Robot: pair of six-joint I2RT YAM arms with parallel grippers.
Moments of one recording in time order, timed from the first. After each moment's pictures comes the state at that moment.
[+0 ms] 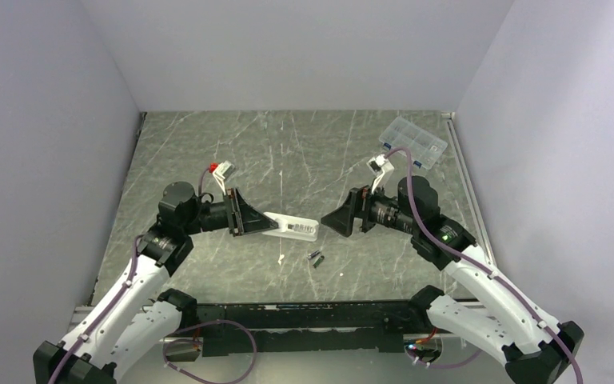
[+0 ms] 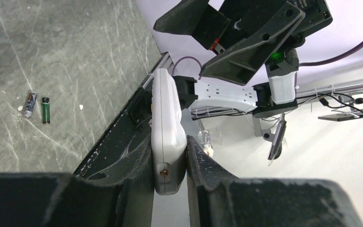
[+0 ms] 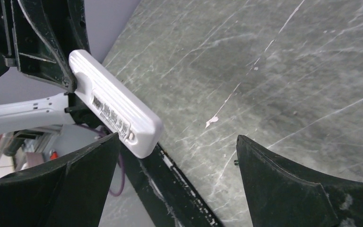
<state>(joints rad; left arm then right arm) -0.40 0.78 0.62 0.01 0.88 -1.01 0.62 0.82 0.82 -0.33 -0.38 0.50</state>
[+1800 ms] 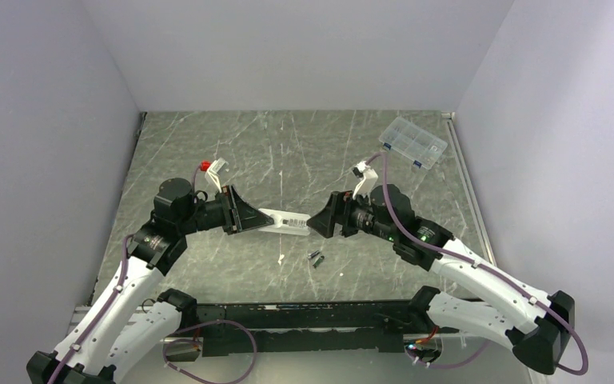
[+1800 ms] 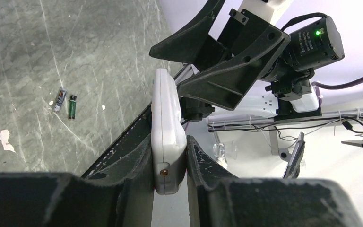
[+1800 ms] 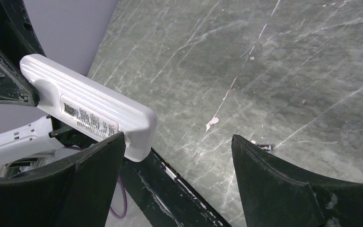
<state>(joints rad) -0.40 0.75 0.72 -0.23 0.75 -0.91 0.82 0.91 0.78 -0.25 -0.11 0.66</state>
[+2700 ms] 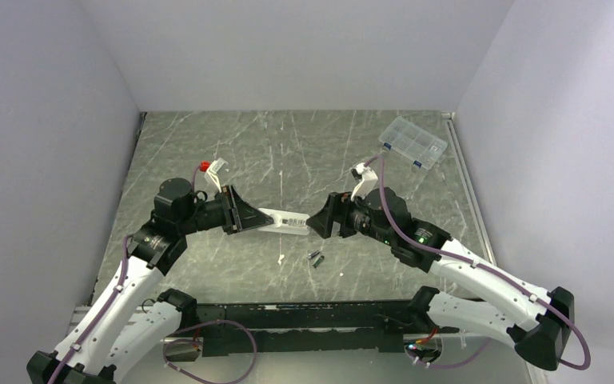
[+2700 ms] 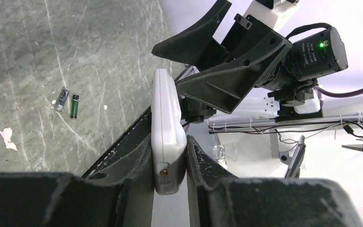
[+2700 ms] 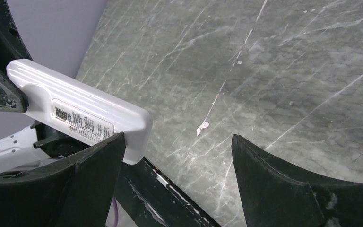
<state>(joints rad) -0.40 0.75 0.72 -0.24 0.74 -0.92 0.87 0.92 0.78 -0.25 0.00 0.66</state>
